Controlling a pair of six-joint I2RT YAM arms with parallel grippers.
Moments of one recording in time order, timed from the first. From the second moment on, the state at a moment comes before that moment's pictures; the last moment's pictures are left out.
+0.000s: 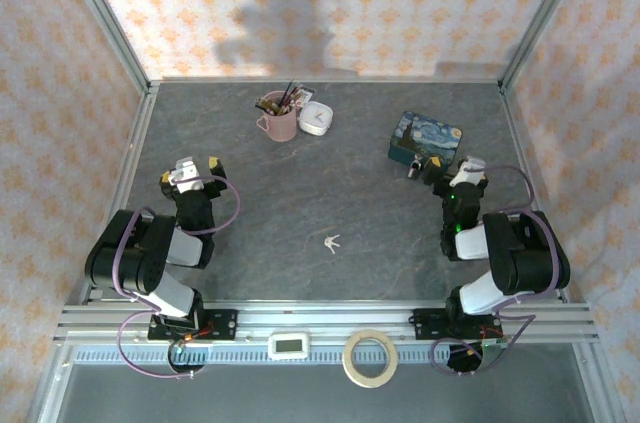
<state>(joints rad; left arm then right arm) -0.06 1.54 0.18 1.29 -0.45 -0.10 0.03 1.52 0.22 1.12 0.22 0.21</state>
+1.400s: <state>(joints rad) -0.32 1.50 0.43 0.79 -0.15 -0.70 -0.08 1.66 0.99 0.00 0.06 0.42</state>
